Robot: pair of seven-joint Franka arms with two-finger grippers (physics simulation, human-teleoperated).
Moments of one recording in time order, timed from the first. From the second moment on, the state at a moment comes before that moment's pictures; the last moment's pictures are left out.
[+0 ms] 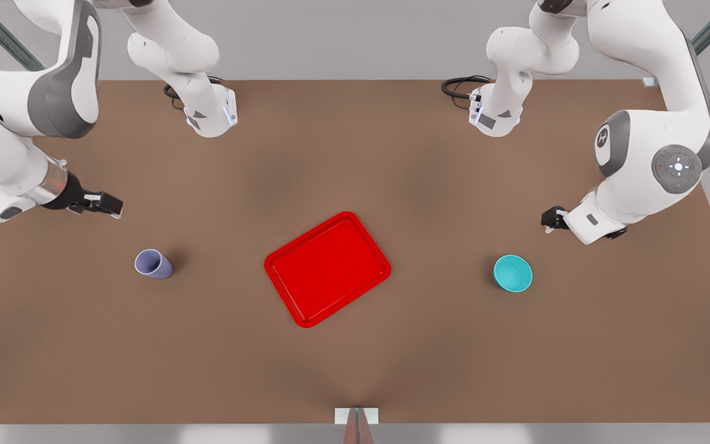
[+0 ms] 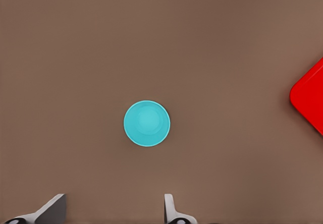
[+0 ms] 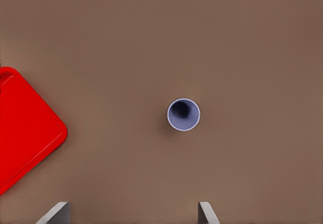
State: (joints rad) left arm -0.24 0.16 0.17 -1.57 0.01 1.65 0.14; right arm -0.06 0.10 0.05 -1.49 0.01 1.51 0.12
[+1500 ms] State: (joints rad) left arm -0.62 0.62 0.08 -1.62 -0.32 2.19 -0.69; right arm -0.07 0.11 0.05 -1.47 0.01 1.52 0.11
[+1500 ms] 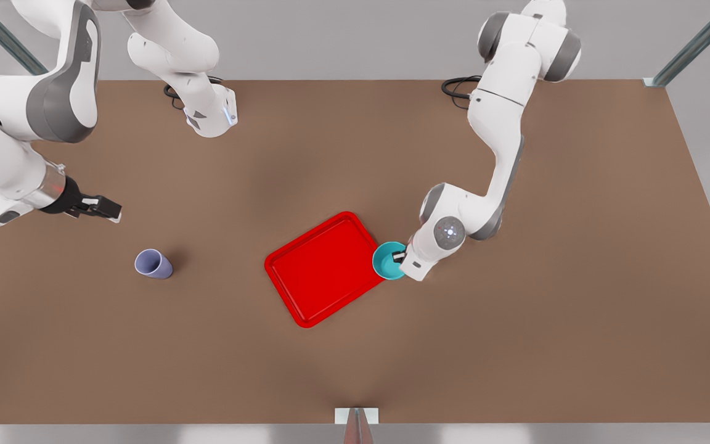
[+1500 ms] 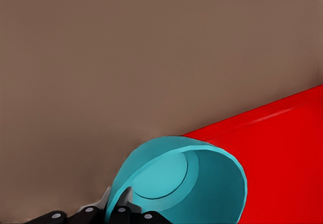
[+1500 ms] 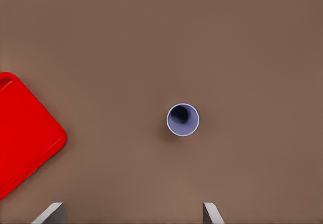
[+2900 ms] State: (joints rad) left arm -0.28 0.26 0.08 -1.46 0.03 1.44 0.01; right arm -0.17 0.22 0.04 -1.67 -0.01 1.81 0.05
